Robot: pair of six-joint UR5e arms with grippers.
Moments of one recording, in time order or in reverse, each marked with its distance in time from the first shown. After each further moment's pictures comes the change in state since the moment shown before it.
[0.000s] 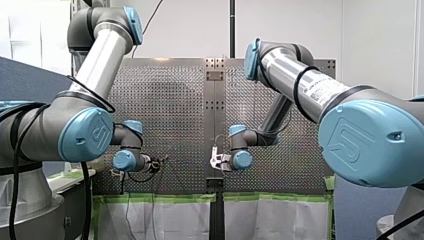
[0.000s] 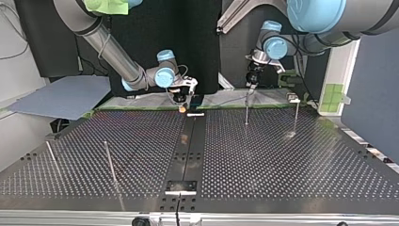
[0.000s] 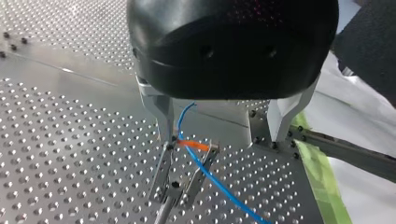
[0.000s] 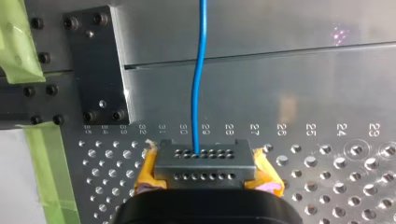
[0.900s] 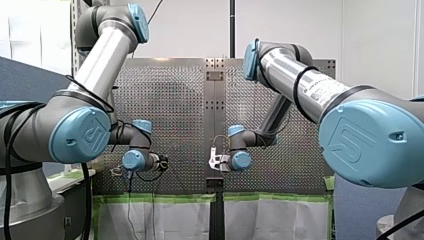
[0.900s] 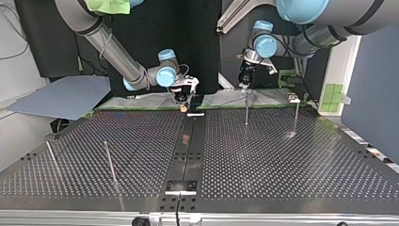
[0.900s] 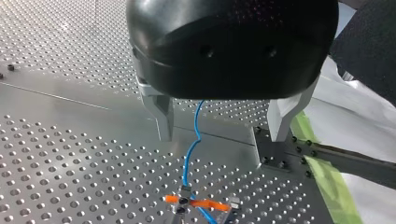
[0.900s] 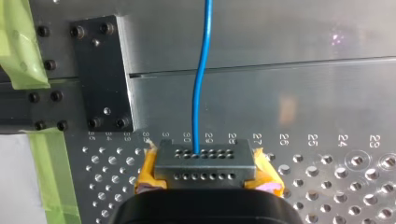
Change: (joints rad) left arm -0.100 -0.001 0.027 0.016 -0.084 0.007; right arm 0.009 0.003 0.000 -0.005 0.000 -0.009
